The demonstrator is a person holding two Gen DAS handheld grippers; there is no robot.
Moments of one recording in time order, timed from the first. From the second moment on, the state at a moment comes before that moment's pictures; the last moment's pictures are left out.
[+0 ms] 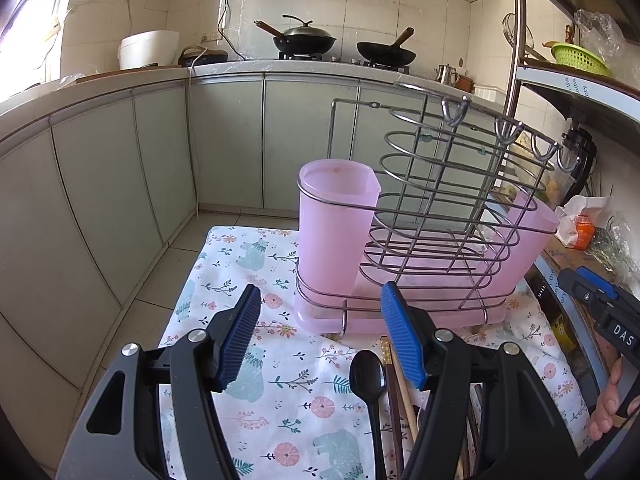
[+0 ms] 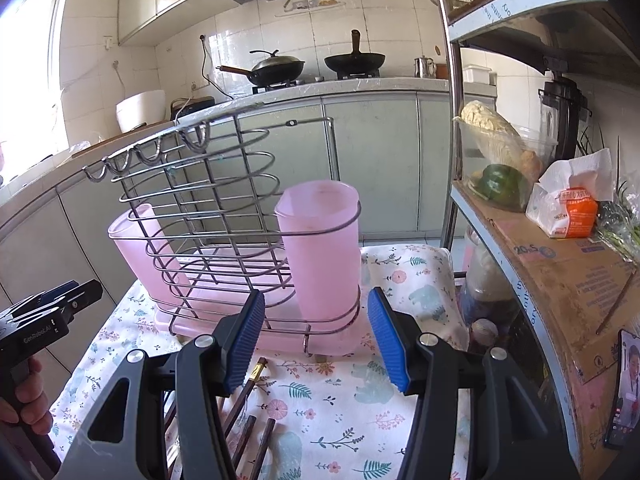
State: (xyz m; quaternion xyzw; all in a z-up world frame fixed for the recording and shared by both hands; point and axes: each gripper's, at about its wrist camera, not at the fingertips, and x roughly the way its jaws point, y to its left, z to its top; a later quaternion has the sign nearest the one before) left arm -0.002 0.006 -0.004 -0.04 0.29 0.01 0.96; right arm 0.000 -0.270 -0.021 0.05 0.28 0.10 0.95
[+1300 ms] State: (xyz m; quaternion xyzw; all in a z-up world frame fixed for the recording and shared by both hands) left arm 0.048 -0.022 -0.108 -0.08 0.61 -0.14 0.78; right arm 0.036 -0.251 -0.131 0.19 0.61 0.23 0.73
